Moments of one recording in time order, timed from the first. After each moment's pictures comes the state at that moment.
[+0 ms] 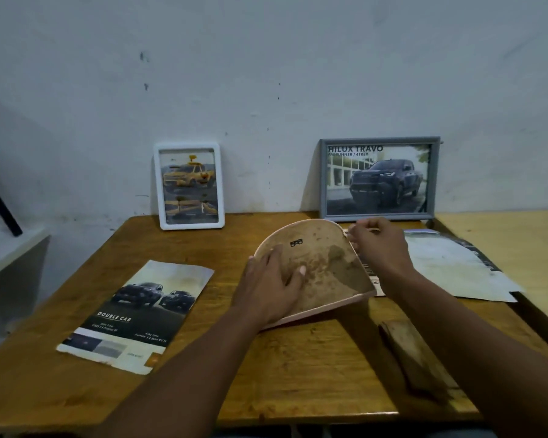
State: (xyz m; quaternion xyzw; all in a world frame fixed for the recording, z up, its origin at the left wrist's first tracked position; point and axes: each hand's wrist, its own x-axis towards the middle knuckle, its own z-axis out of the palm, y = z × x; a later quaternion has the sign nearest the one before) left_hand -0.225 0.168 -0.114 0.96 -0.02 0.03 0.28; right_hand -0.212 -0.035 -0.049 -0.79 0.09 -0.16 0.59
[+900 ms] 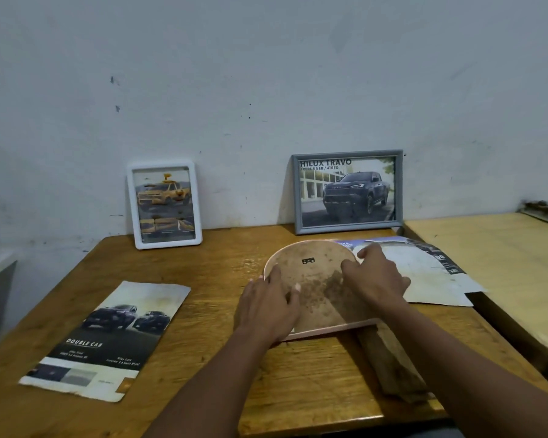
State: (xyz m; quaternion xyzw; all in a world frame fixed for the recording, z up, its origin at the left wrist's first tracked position) left_hand -0.229 0.122 -0.124 0.97 -0.04 0.06 0.22; right_hand -0.224 -0.067 -0.067 -0.92 0.19 -0.12 0.32
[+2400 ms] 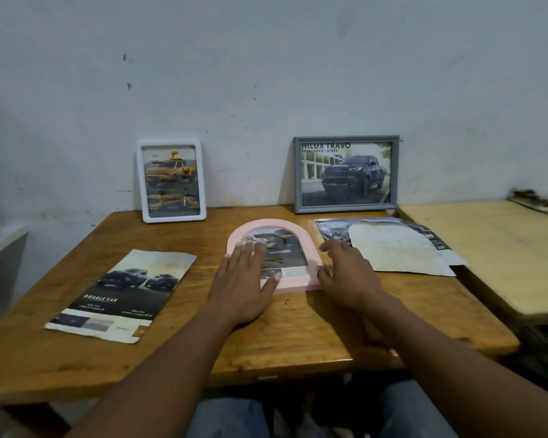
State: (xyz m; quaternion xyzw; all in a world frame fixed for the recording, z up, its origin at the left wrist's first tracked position) left_hand -0.268 0.172 -0.124 0.98 -0.11 0.09 0.14; right_hand -0.277 -0.046 -0.087 -0.97 -0.05 -0.10 0.21
